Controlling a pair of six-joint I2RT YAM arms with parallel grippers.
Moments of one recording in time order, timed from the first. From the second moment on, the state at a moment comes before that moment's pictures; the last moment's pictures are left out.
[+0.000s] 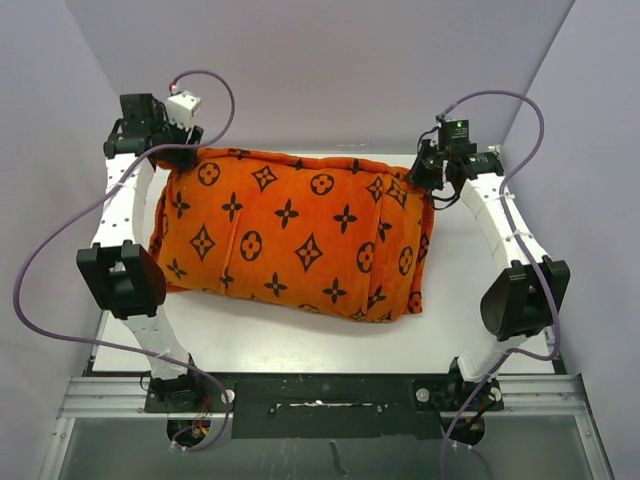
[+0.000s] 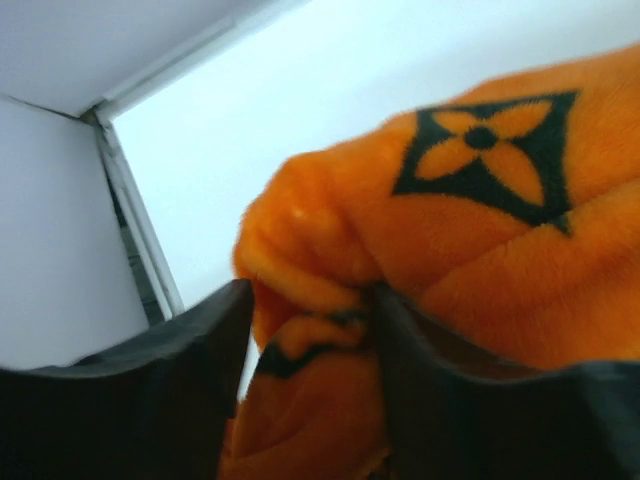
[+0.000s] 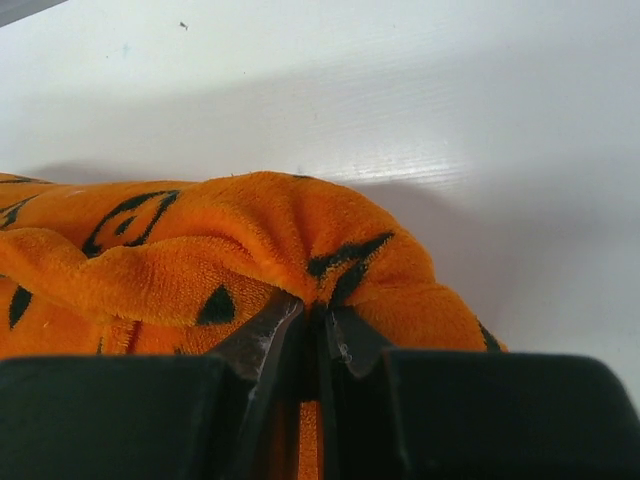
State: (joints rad) left arm 0.09 1.85 1.88 -0.73 0.23 0.48; right arm 0.16 1.66 1.65 -0.74 -0.08 0.45
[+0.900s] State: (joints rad) left arm -0.03 1.51 1.44 -0.83 0.53 0.64; right arm 0.37 1.40 1.34 -0.58 0.00 0.40
